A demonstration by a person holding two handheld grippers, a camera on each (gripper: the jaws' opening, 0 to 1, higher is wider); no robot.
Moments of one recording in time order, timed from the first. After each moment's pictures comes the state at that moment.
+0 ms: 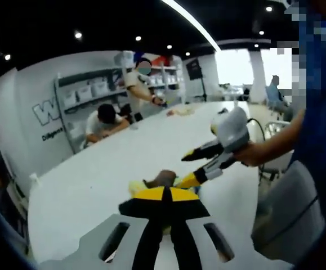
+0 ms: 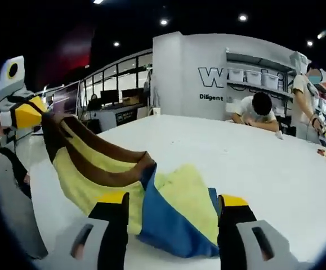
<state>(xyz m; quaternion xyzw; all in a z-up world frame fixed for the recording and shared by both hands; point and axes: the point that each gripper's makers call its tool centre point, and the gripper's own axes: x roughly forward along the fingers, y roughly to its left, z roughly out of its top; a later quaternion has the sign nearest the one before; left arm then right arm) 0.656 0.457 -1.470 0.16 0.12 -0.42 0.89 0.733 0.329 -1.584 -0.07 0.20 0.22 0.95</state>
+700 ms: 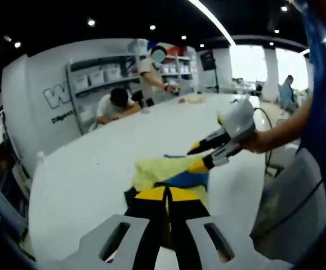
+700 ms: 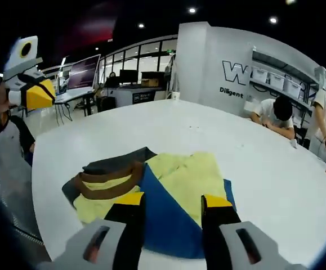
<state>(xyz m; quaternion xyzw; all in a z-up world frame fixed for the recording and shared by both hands) 0.645 0.501 -1.532 0.16 0.20 -0.36 0.90 0.715 0.350 -1.615 -0.14 0.23 0.29 0.92</state>
